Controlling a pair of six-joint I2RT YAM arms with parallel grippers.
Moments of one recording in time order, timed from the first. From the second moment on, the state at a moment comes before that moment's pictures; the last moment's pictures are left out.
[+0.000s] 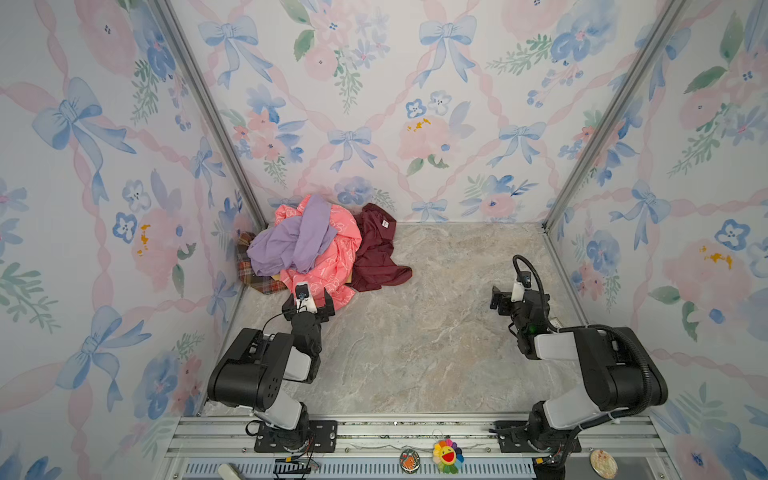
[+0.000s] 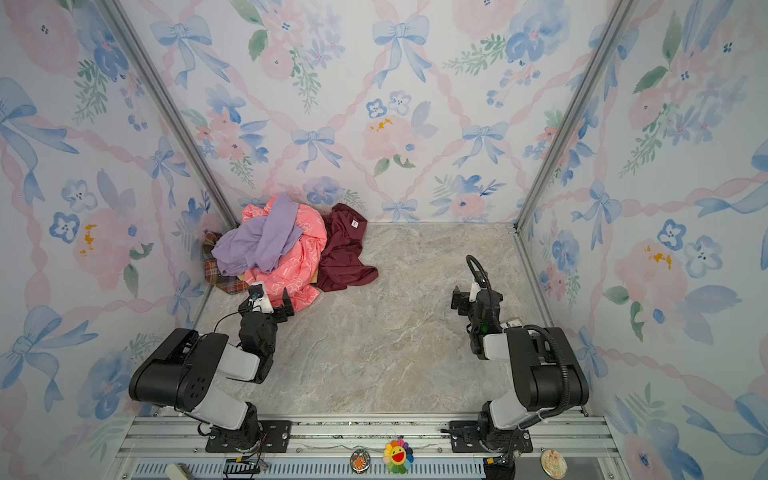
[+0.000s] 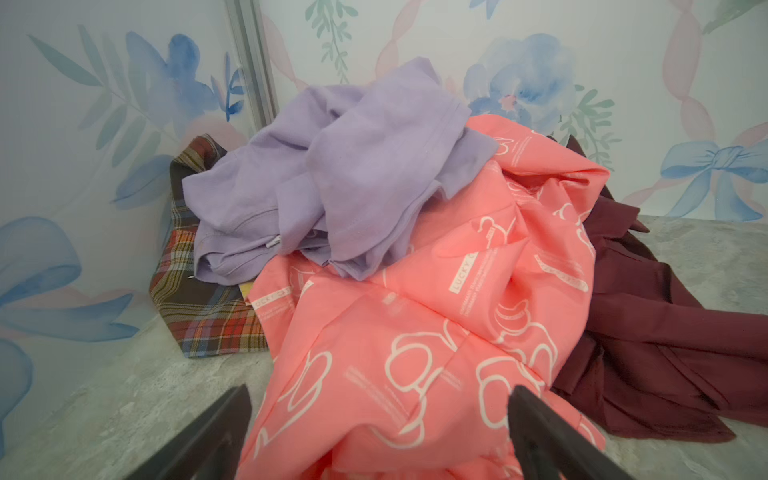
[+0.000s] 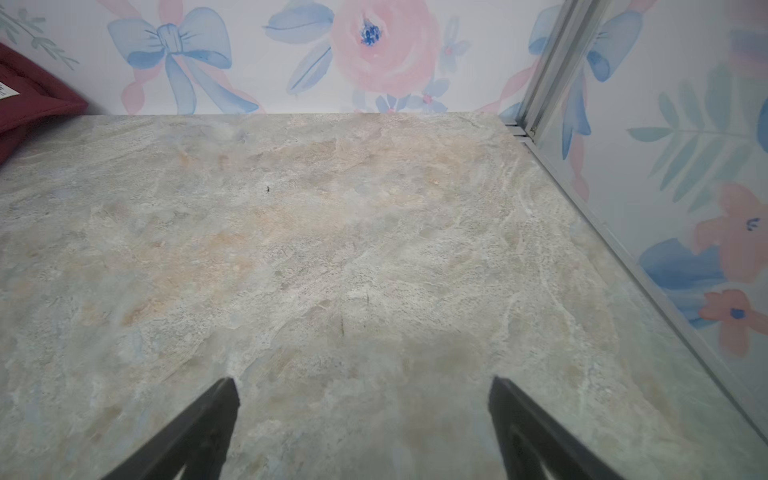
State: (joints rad) left arm -0.15 1.56 0.17 1.26 -0.37 -0.03; right arm 0.05 1.55 0.39 0.81 0.11 0.01
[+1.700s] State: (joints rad) left arm -0.16 1.56 0.18 1.26 -0.29 0.01; right arm 0.07 1.55 0.38 0.81 0.13 -0.01
